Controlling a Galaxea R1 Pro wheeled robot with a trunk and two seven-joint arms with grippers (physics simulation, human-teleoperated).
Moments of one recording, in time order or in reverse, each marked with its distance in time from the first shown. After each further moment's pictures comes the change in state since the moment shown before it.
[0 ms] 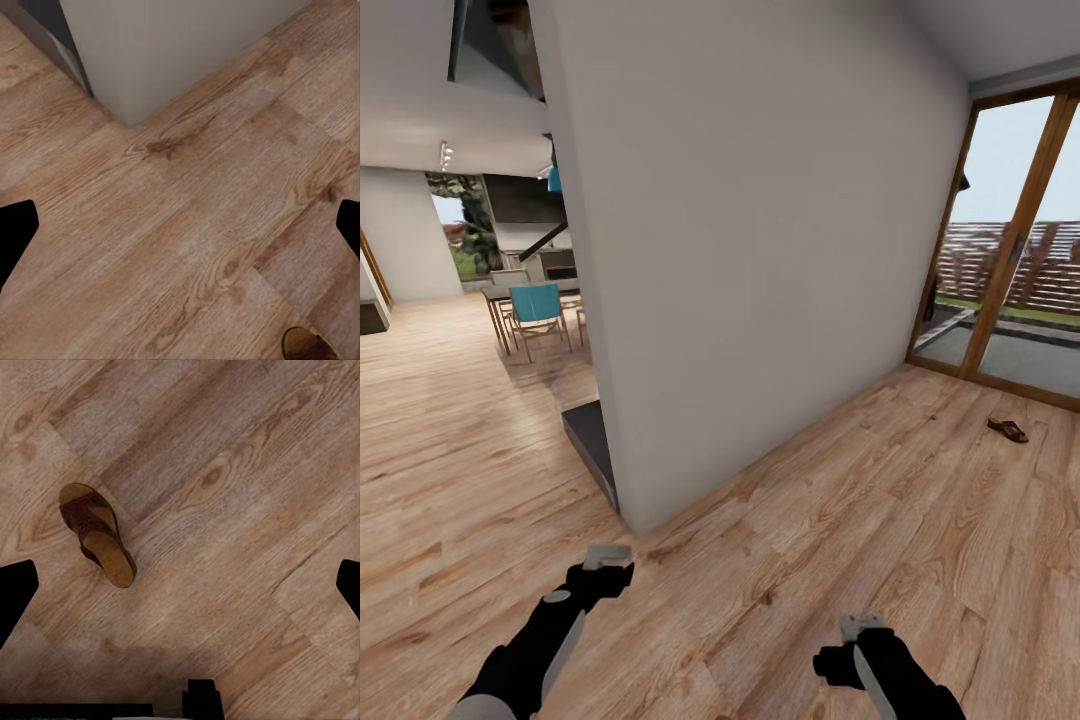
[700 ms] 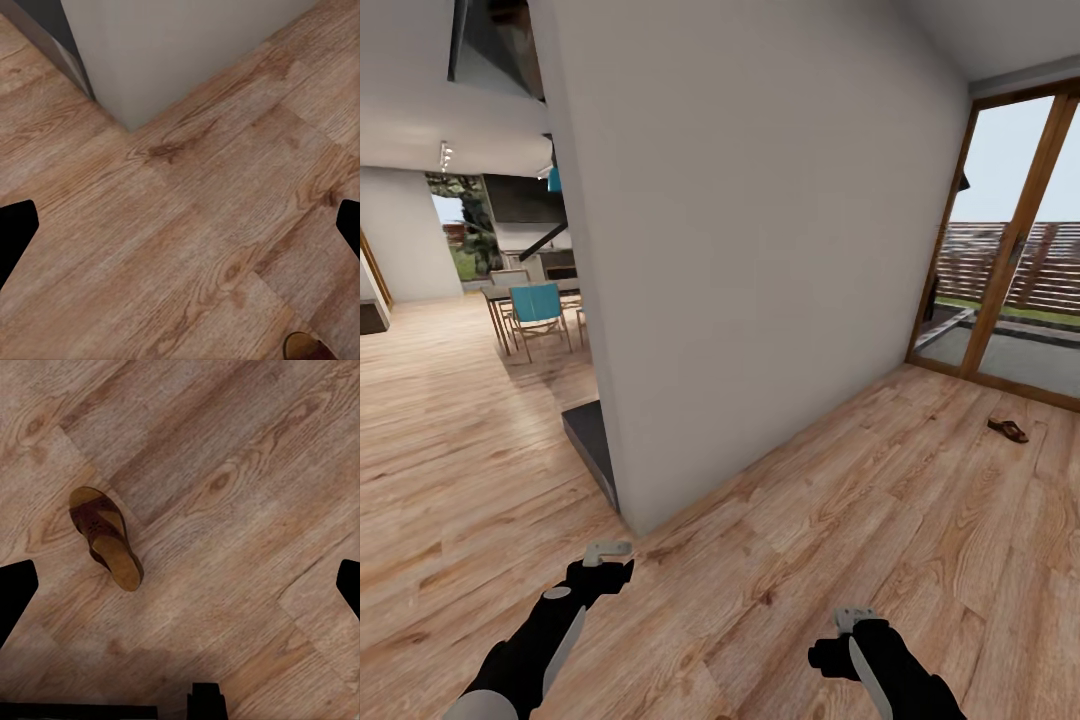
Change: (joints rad) left arm -0.010 -0.001 0.003 0.001 -0.002 0.002 0.003; right arm -0.017 0.008 0.010 -0.007 -0.001 0.020 0.008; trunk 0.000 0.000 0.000
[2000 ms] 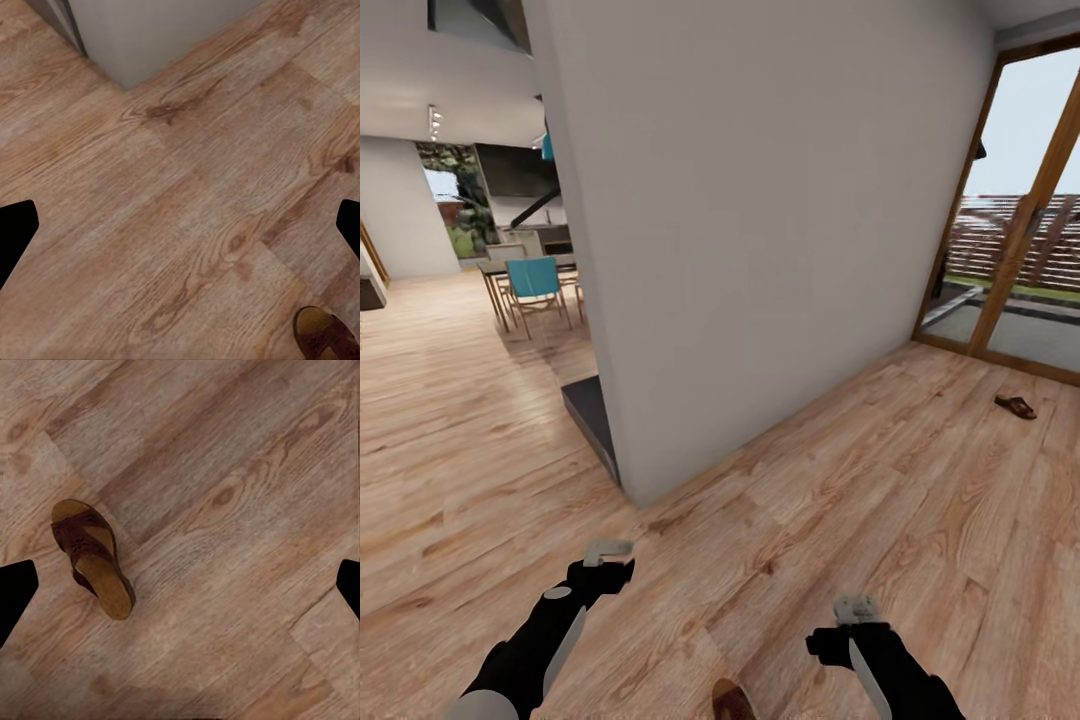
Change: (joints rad) left arm 0.000 -0.002 -0.001 0.000 0.003 0.000 -0.002; right arm 0.000 0.000 0.001 0.008 0.009 -0.127 -0.001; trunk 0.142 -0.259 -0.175
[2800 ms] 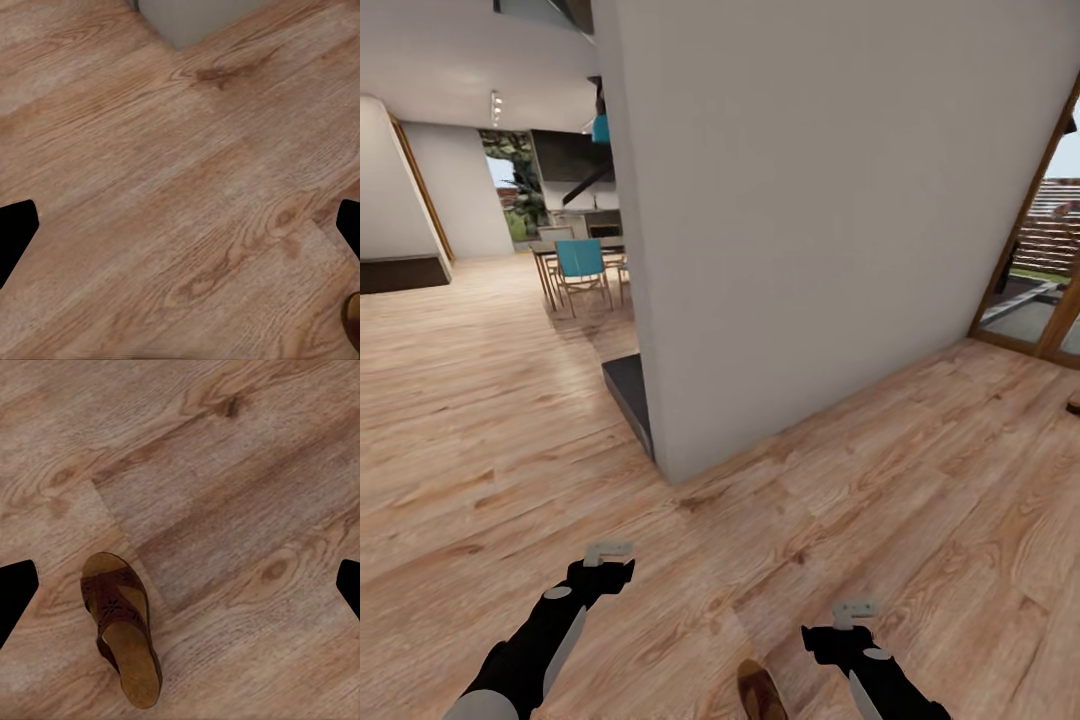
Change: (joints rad) left arm 0.000 0.000 0.000 0.000 0.001 0.000 0.000; right arm 0.000 0.005 0.000 0.156 0.003 -0.398 0.000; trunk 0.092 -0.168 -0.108
